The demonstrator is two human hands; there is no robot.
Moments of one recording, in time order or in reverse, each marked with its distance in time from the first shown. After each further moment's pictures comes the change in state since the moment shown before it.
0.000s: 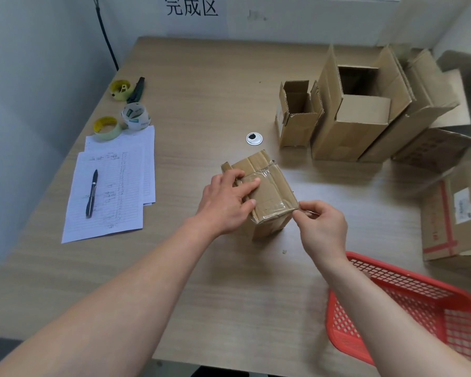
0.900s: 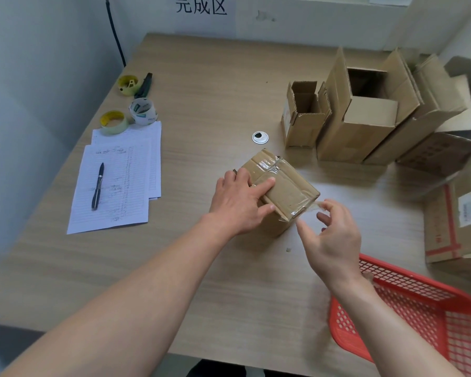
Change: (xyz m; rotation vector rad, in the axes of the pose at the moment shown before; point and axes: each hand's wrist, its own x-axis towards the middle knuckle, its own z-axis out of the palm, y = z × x) left_hand -0.007 0.017 -0.001 0.236 0.013 0.027; right_hand -0.026 0.015 -0.012 -0.274 0.091 -0.403
